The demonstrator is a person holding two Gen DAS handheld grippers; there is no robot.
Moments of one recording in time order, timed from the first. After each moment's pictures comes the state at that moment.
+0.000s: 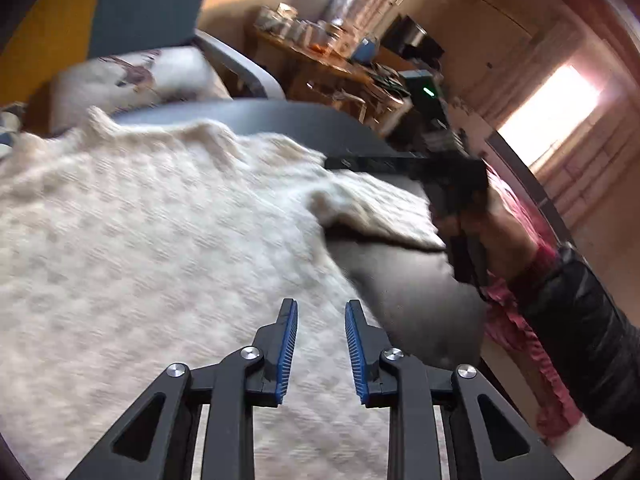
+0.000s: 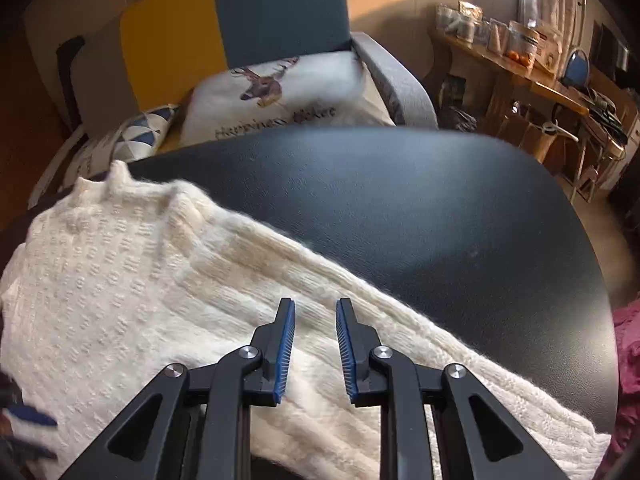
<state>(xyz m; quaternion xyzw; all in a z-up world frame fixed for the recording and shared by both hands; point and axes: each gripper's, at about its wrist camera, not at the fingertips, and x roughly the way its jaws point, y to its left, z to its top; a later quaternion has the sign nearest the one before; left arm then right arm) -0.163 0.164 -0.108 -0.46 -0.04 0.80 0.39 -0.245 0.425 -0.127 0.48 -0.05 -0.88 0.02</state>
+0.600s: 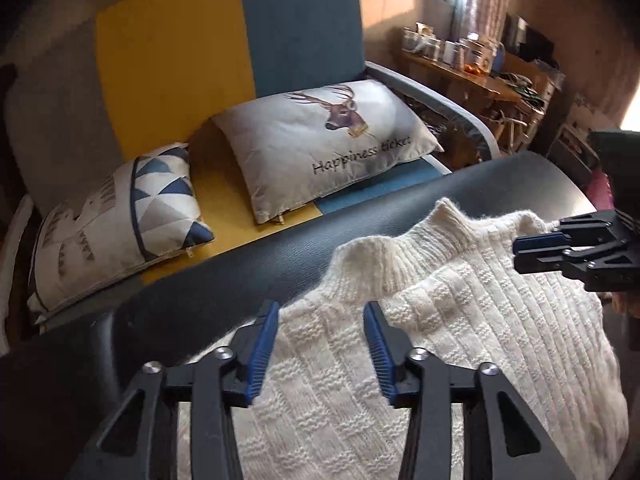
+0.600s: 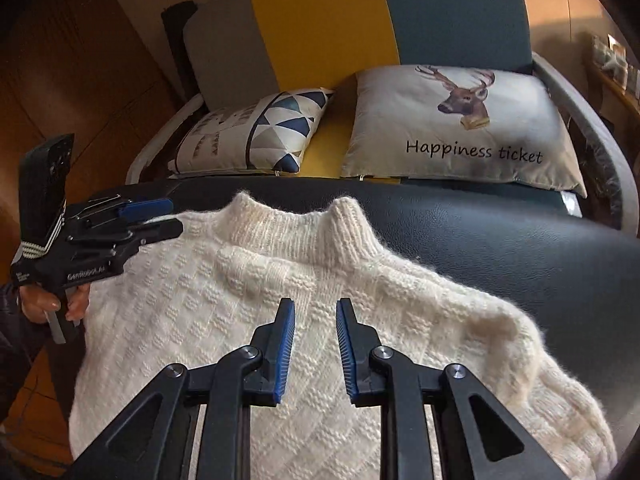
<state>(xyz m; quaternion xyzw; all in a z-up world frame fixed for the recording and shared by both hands) -0.345 0.010 -0.122 -0.44 0.10 0.87 0.21 -0.361 0.239 -0.127 0.50 -0.07 -0.84 0.22</state>
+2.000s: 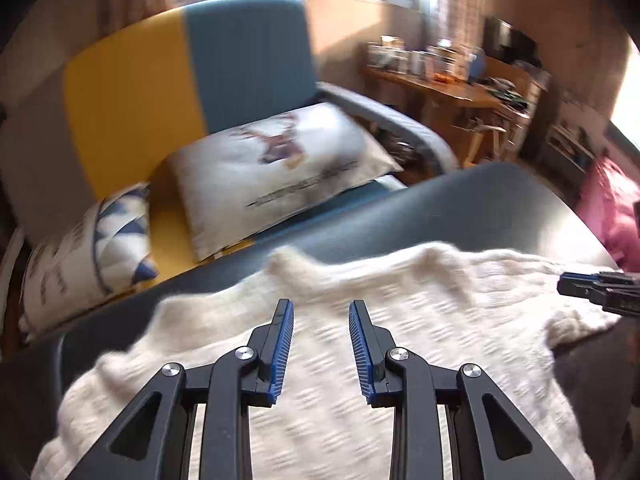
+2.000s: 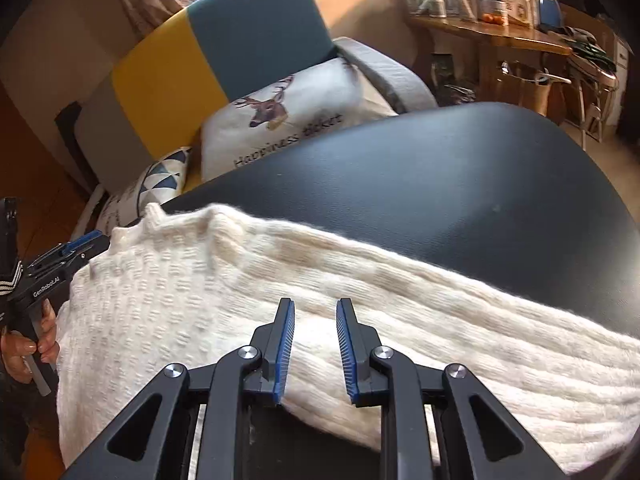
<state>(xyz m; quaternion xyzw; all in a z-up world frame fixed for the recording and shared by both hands) -0.300 0.147 -0.097 -0.40 0.11 0.88 0.23 -0.220 0.446 -0.132 0.46 -0.18 -0.87 0.00</state>
